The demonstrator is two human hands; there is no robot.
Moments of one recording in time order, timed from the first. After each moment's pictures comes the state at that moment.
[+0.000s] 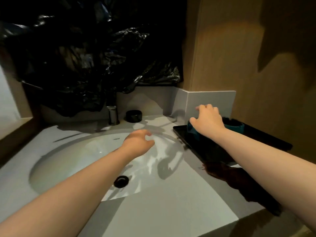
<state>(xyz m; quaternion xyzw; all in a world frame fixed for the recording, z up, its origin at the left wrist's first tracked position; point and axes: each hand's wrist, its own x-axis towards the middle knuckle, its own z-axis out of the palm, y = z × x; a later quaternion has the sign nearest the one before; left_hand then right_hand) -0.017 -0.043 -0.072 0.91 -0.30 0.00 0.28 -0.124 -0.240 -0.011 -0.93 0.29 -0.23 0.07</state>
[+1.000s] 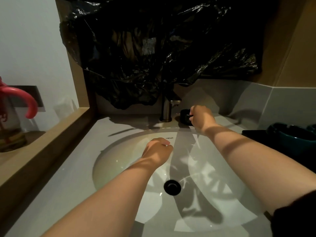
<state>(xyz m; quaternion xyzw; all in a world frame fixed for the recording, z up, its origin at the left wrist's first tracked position) 0.063 0.051 -0.118 0.86 -0.15 -0.10 0.47 0.094 -0.139 -0.061 -0.97 0.16 -0.18 0.09</state>
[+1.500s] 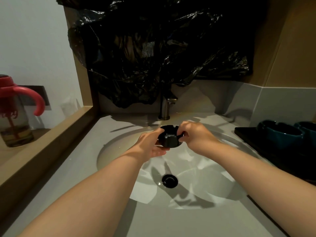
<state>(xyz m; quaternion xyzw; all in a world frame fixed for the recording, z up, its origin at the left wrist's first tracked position) 0.062 0.064 -0.107 0.67 -0.05 -0.23 0.70 0.000 -0.091 -0.078 -0.98 -0.01 -0.16 0.15</state>
